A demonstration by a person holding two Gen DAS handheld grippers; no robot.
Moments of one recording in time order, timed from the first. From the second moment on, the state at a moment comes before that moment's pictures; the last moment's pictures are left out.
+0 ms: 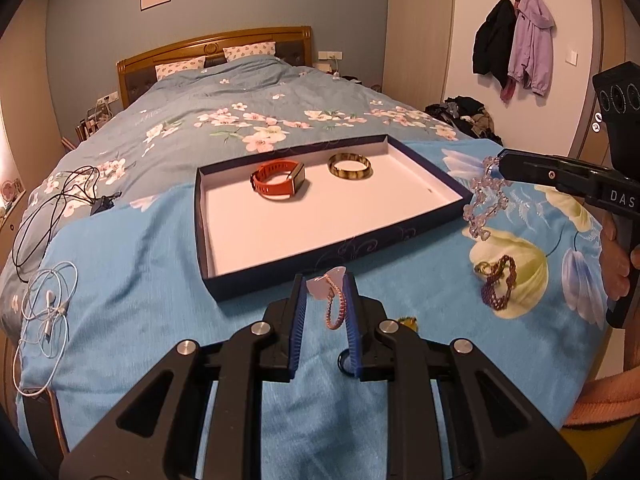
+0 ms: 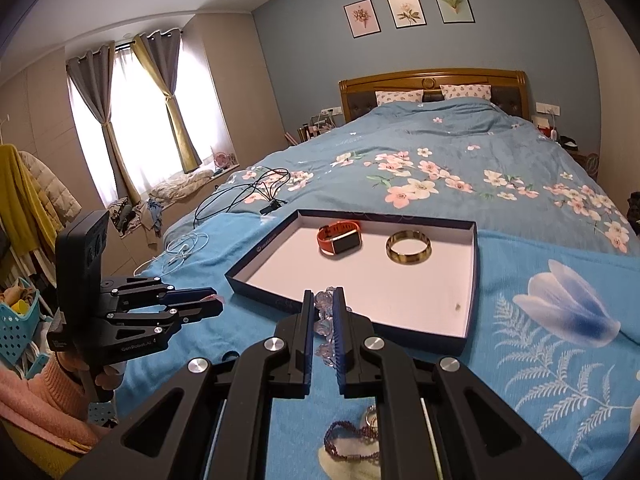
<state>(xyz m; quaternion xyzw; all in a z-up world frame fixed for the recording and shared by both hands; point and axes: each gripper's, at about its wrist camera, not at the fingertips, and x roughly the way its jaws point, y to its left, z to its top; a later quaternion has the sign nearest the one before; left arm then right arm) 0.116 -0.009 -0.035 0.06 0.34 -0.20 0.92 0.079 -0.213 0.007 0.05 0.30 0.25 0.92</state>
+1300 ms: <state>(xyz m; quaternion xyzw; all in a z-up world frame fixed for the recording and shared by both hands) 0.163 -0.020 -0.019 0.07 0.32 -0.18 0.93 0.123 -0.209 0.023 0.06 0.29 0.25 0.92</state>
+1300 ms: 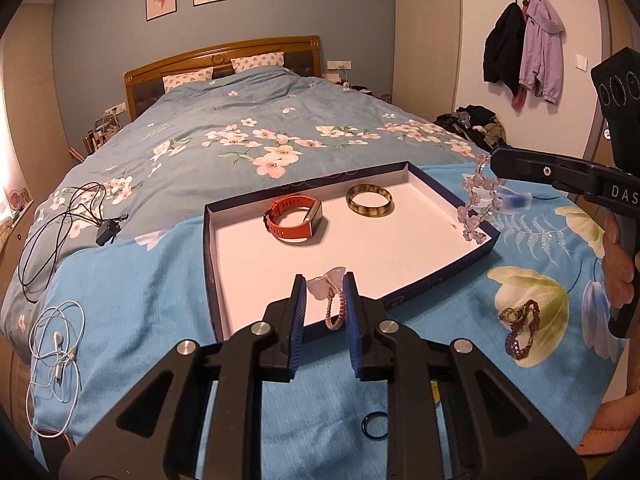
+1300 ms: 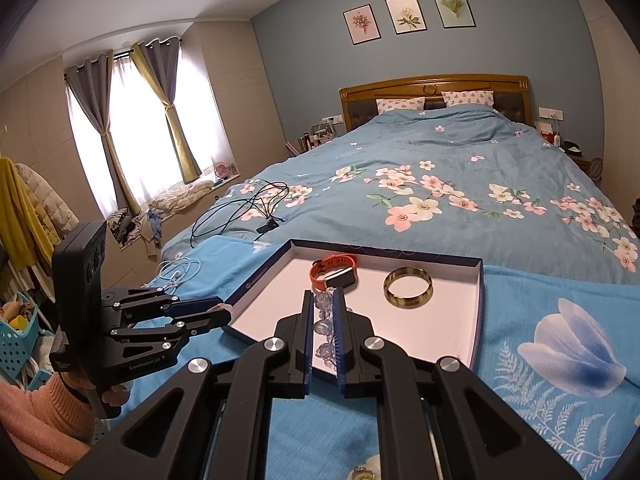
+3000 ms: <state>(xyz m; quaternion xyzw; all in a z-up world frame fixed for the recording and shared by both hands) 0.223 -0.033 -0.030 0.08 0.34 -0.16 0.92 0.189 -0.209 0.004 0.07 0.32 0.23 0.92</state>
